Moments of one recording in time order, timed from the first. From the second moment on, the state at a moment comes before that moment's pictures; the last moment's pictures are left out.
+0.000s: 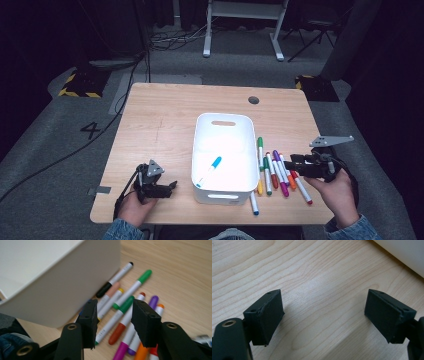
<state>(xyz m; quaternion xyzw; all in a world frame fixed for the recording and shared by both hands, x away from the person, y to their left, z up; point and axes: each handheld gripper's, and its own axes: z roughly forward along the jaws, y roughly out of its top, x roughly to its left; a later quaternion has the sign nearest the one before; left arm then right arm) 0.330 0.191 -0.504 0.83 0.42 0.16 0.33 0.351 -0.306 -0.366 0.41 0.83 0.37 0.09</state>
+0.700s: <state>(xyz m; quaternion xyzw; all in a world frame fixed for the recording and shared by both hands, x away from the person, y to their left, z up) 0.329 0.191 -0.504 0.83 0.42 0.15 0.33 0.357 -0.366 -0.437 0.49 0.82 0.28 0.10</state>
